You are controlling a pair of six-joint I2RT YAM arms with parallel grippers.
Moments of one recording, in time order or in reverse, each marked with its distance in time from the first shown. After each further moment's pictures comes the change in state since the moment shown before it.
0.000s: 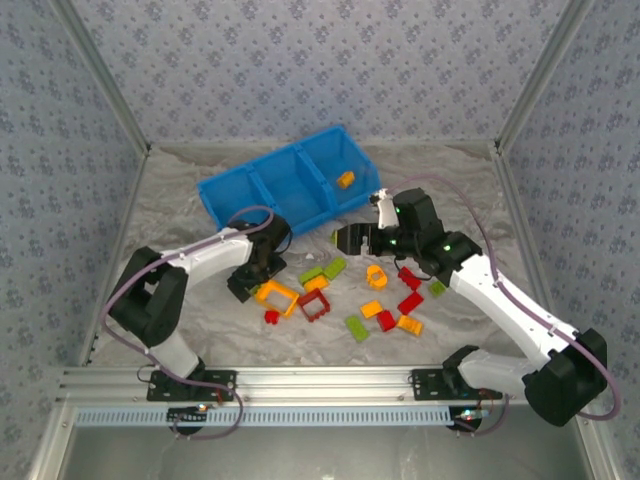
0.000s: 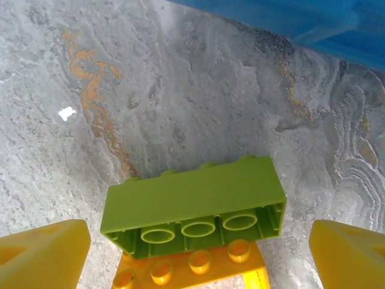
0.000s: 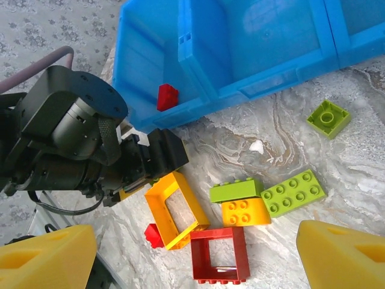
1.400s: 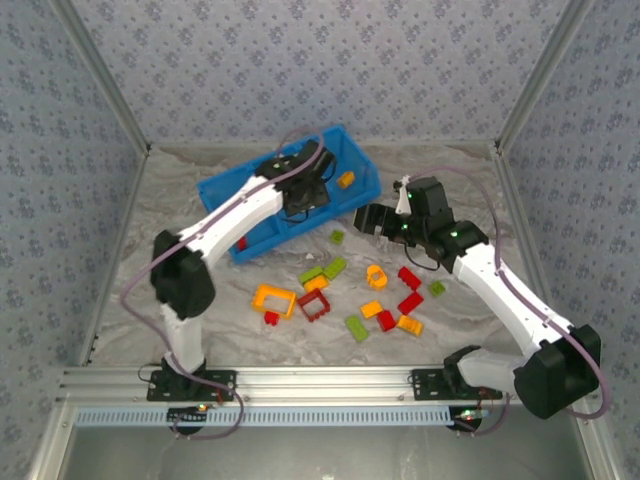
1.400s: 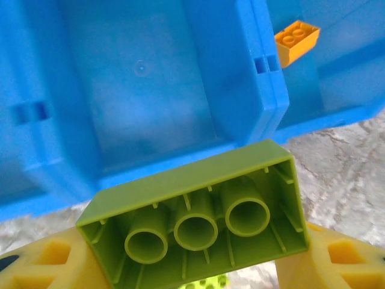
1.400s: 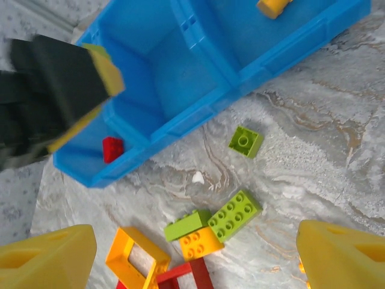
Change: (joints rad) left arm -0.076 0.324 0.875 -0.114 -0.099 0.458; right arm -0.133 0.053 0.051 -0.048 0.116 0.108
